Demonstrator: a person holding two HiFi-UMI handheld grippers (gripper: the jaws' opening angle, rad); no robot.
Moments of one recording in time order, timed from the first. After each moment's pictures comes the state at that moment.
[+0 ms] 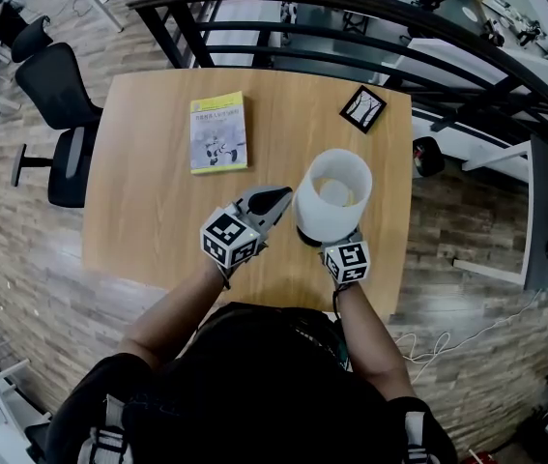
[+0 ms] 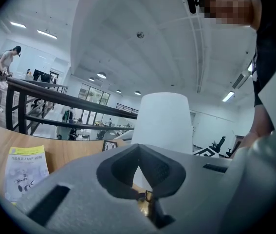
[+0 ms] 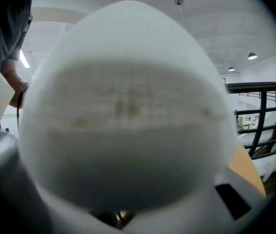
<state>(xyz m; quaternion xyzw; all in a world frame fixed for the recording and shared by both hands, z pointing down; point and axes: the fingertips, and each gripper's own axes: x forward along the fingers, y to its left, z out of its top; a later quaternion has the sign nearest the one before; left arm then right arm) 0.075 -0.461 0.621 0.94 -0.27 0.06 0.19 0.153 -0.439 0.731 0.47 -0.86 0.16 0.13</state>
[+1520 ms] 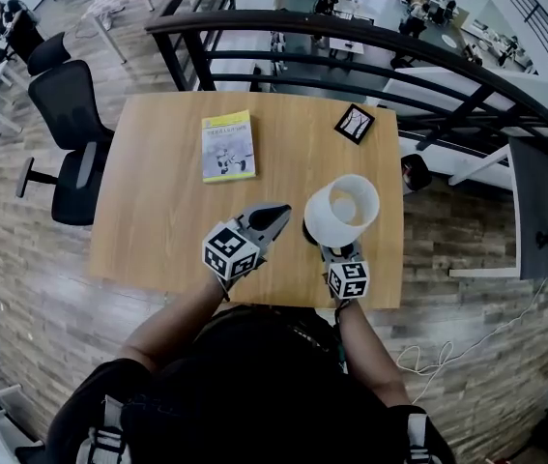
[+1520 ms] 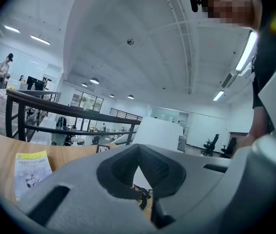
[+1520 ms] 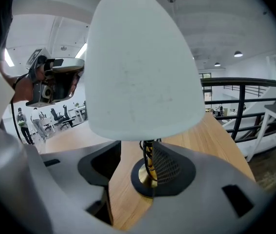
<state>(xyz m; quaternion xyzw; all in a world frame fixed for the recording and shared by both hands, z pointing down) 0.040 -0.368 0.578 0.96 -0.24 0.03 0.15 0.159 -0.334 0.748 0.53 -0.81 0.20 0.15</state>
